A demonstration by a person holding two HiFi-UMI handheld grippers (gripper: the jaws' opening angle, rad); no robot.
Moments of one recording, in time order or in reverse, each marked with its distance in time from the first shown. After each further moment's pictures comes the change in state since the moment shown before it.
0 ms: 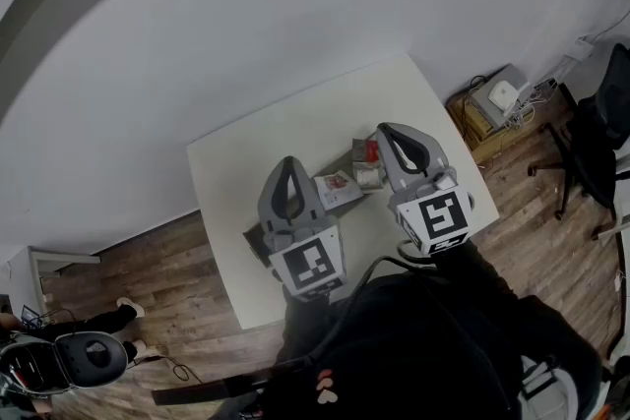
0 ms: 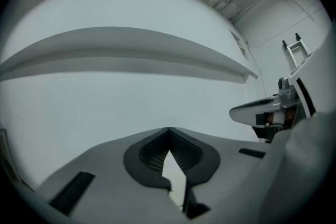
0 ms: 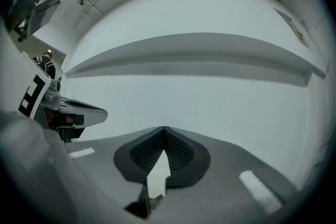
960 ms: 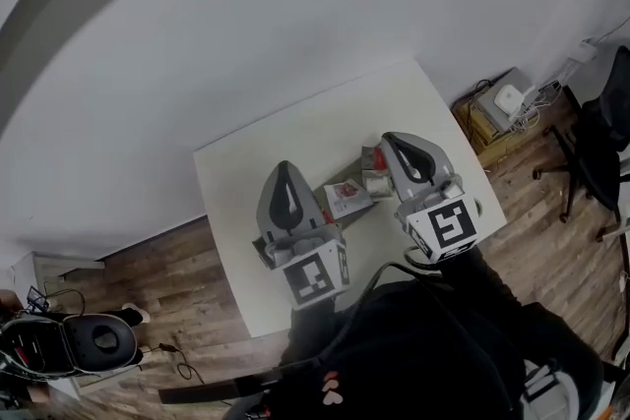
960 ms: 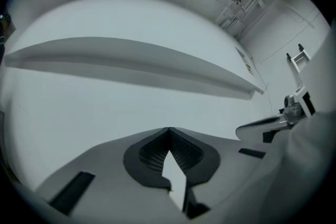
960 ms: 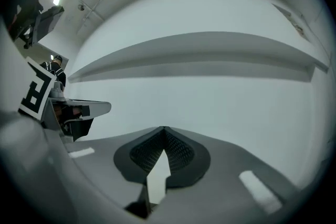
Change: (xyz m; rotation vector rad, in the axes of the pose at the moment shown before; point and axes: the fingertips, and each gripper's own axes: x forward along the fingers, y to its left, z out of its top) left arm 0.000 0.026 0.029 -0.092 -0.189 0.059; right arm 0.009 0.008 0.004 0.018 -0.027 0.040
